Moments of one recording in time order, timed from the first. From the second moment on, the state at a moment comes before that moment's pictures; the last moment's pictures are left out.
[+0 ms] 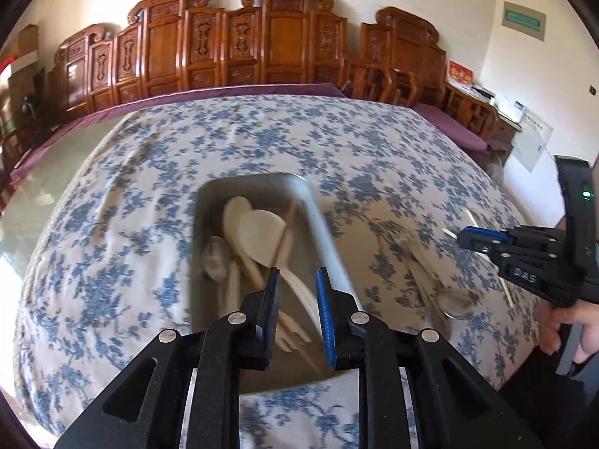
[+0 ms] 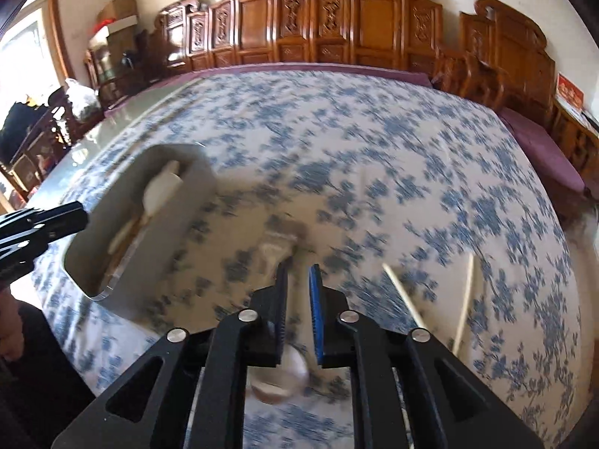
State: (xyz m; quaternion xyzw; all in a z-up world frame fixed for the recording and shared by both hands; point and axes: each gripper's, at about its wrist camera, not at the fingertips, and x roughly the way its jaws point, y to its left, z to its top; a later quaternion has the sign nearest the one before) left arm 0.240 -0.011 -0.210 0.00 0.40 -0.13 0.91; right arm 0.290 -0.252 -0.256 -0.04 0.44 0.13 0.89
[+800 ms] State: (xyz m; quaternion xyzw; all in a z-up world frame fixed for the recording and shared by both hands) left arm 0.231 -0.044 -0.221 0.03 0.40 -0.14 0.90; right arm 0.293 -0.239 -0.302 -0.07 0.50 0.15 0.85
